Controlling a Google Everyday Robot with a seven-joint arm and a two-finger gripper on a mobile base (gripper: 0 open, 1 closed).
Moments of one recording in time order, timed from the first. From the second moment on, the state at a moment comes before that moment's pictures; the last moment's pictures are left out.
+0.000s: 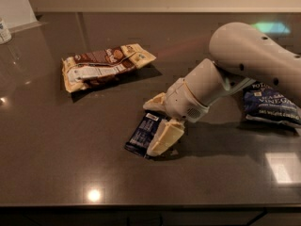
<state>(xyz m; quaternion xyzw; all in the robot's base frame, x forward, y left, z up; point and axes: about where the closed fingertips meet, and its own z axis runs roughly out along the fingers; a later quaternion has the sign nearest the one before) 0.439 -0.007 0.818 -0.69 0.63 0.27 0.22</state>
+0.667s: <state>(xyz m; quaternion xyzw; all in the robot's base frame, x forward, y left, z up) 0.446 -0.011 0.834 -0.69 0.63 0.27 0.25</state>
